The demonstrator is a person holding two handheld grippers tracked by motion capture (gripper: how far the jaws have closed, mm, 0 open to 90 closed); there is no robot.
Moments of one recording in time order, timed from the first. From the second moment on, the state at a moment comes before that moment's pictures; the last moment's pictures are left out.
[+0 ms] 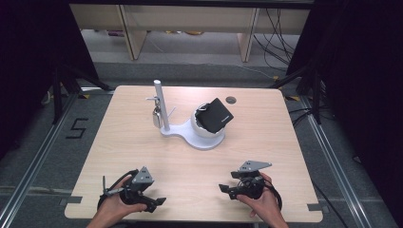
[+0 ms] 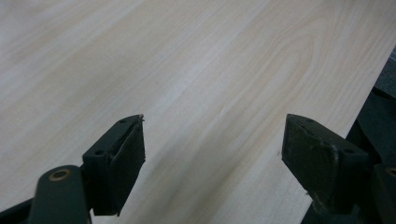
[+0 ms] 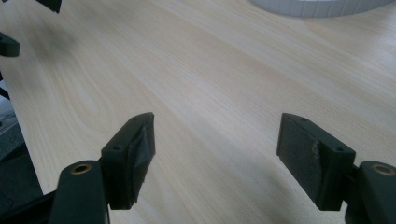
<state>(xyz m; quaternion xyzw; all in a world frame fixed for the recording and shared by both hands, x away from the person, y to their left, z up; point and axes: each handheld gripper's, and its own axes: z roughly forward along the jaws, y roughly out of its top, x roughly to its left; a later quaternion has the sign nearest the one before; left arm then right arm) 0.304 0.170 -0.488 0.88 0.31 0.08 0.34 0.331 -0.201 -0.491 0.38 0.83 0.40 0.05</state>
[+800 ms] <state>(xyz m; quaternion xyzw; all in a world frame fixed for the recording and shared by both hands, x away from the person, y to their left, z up) 0.283 0.178 -0.506 0.86 0.34 0.08 0.37 0.332 -0.200 -0.492 0.38 0.83 0.41 0.06</state>
